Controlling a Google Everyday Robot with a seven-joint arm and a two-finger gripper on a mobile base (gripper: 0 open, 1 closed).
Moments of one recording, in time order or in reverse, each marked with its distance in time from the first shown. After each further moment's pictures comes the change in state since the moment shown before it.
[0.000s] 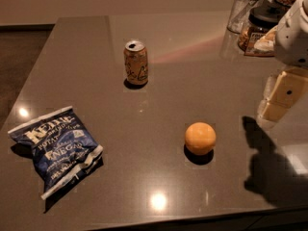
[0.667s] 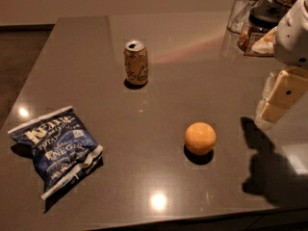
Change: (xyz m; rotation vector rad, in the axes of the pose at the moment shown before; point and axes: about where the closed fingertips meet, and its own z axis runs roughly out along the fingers) arm -0.004 0.004 0.001 -0.036 -0.042 0.014
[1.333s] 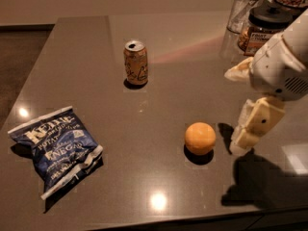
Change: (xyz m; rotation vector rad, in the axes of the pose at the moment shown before) arm -0.031 0.047 0.038 -0.139 -0.173 -0.021
